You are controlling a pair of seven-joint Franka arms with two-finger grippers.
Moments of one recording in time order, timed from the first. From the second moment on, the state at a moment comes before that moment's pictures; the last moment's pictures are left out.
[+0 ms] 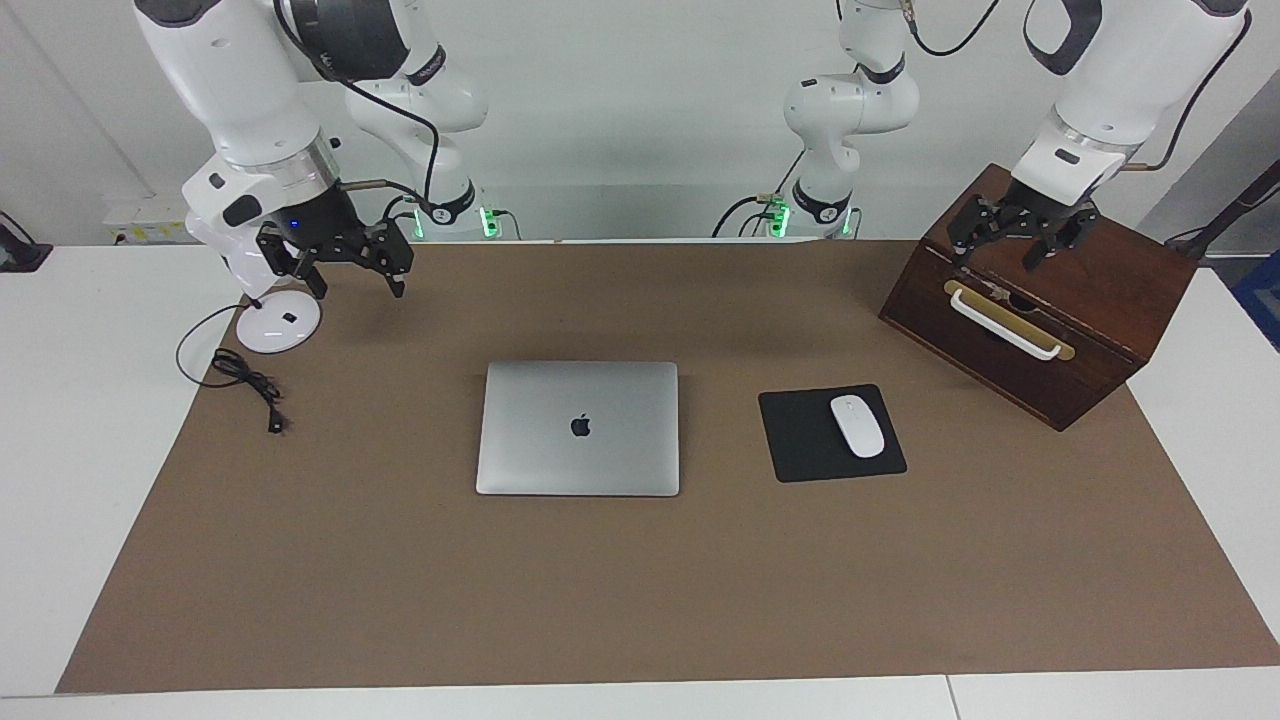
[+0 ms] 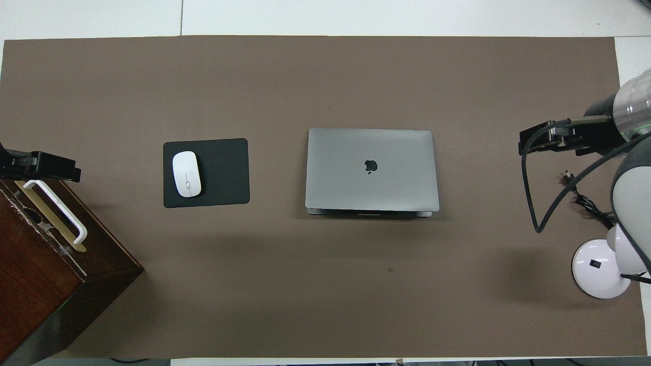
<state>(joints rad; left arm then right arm) 0.00 -0.08 -0.04 -1.68 -0.02 1.58 0.08 0.04 0.01 0.04 -1.60 0.03 1.62 0.11</state>
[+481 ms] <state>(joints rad) 0.00 -0.08 -0.03 -1.68 -0.02 1.58 0.08 0.04 0.01 0.04 -1.60 0.08 1.62 0.11</state>
